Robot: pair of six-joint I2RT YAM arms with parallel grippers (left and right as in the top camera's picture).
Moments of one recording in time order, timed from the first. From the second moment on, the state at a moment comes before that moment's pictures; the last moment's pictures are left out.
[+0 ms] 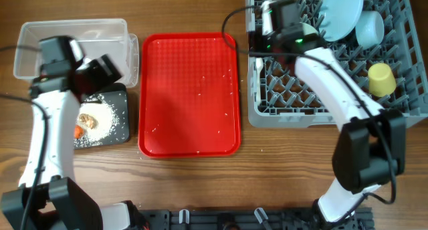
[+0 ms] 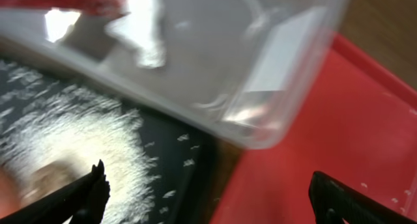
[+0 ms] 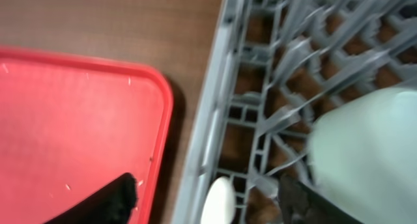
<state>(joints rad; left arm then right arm) 0.21 1.52 1.17 -0.68 0.11 -0.33 0.27 1.87 1.47 -0.47 -0.04 0.11</state>
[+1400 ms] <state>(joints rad) 0.08 0.64 0.77 -0.77 0.08 -0.20 0.03 0.99 0.79 -0.42 0.03 0.22</state>
